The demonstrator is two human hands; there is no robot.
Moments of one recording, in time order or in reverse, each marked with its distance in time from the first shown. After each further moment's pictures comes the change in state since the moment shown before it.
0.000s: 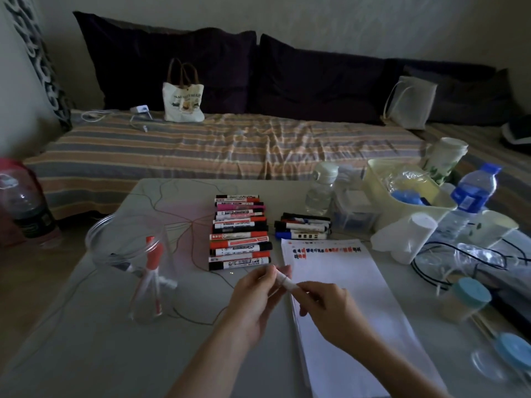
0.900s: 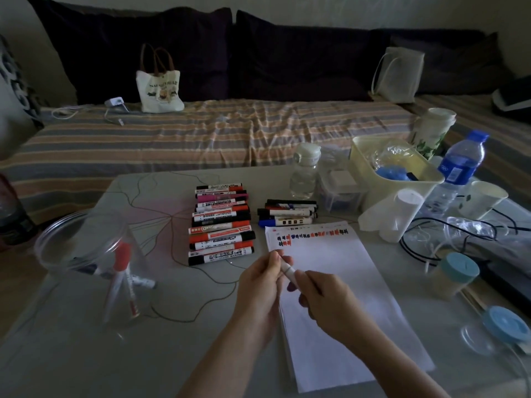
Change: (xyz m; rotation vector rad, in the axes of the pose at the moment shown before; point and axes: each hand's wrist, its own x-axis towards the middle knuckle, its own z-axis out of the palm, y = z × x) left_hand 0.005 -0.024 0.043 0.049 0.086 0.061; right_hand -0.006 0.017 -0.013 0.286 -0.053 0.273
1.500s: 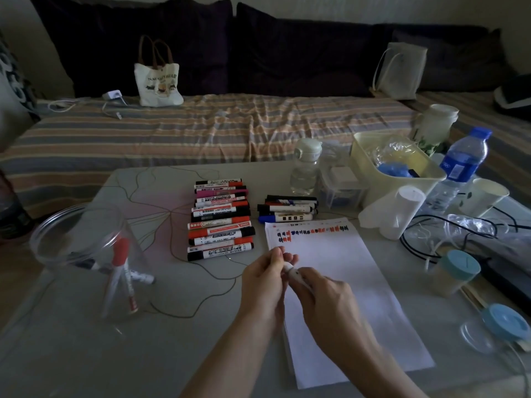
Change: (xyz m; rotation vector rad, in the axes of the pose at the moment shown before) left_hand -0.004 -0.001 0.011 -0.090 0.062 0.004; right_hand -0.016 0.003 0.010 -0.358 0.282 -0.264
